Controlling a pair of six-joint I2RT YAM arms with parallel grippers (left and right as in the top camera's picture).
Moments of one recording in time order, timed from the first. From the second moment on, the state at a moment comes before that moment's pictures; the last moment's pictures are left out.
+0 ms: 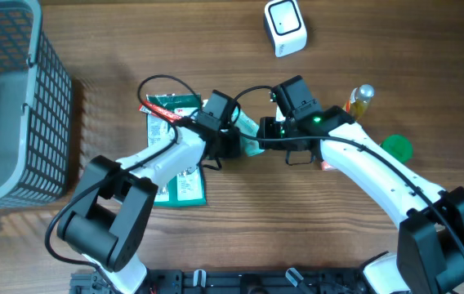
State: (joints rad) left arm -0.54 1.82 1.03 -0.40 0.15 -0.56; right arm 0.49 1.64 1.11 -0.62 -0.14 0.50
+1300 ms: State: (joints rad) left arm -0.48 1.89 1.07 -0.31 0.20 -0.59; right arm 0.29 1.64 1.11 -0.64 -0.37 0.47
